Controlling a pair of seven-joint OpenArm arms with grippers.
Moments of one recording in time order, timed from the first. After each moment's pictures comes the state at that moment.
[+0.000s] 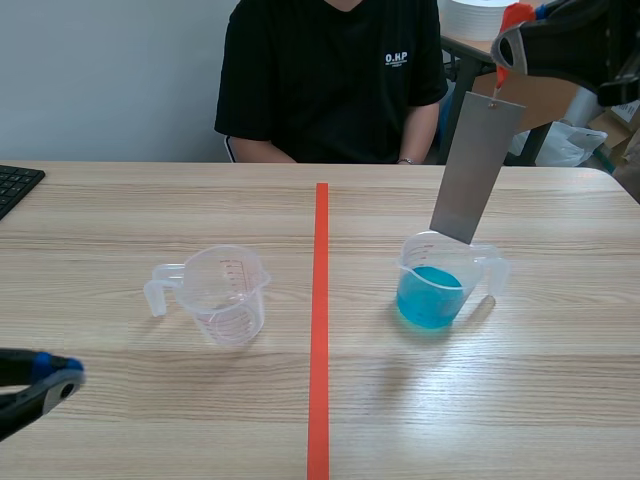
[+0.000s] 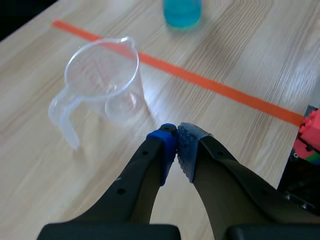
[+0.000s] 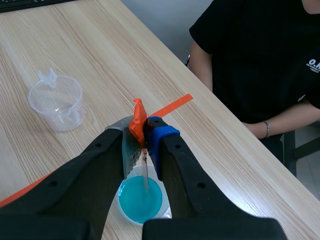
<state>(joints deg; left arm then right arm) 42.7 -53.3 -0.8 101.3 -9.1 -32.4 -27.7 5.4 35.4 10.5 111.9 53.8 45.4 -48.6</state>
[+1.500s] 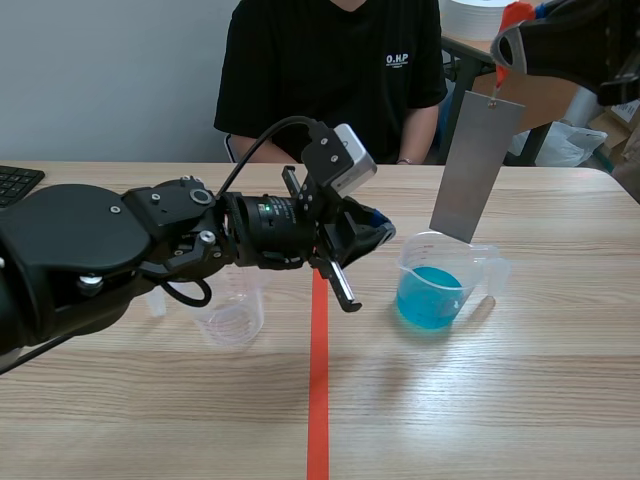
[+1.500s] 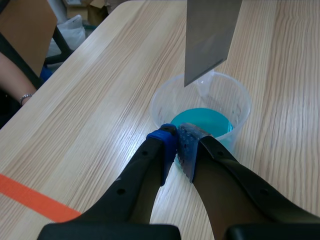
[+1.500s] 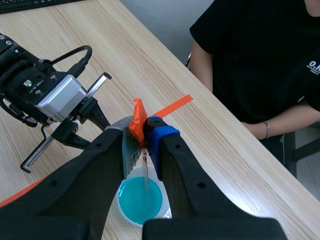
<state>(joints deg) -31.4 -15.2 56.9 58.9 -14.5 -25.3 -13.3 5.4 35.4 10.5 111.9 53.8 45.4 -48.3</state>
